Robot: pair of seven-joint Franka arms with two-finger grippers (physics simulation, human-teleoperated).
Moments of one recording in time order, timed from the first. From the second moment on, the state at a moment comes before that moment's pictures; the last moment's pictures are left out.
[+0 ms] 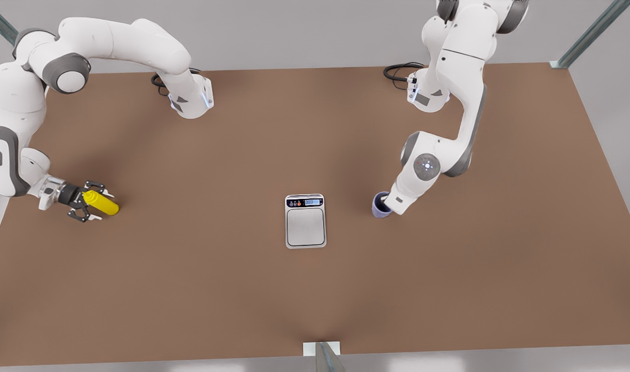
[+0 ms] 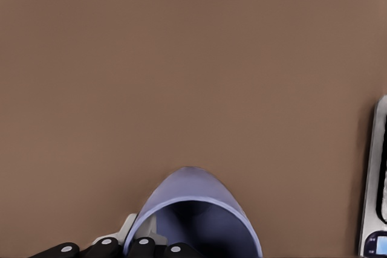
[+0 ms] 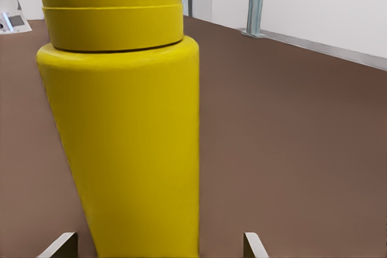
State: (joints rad) left arm -0.51 0.35 0.09 -2.03 -0.12 2.34 -0.44; right arm -0.78 0.83 -0.06 -1.70 0.91 1.65 -2.63
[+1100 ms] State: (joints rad) left arm -0.70 0.72 0.03 -1.42 -0.16 2.23 -0.93; right arm -0.77 0.84 -0.06 -1.70 0.96 1.59 -2.63
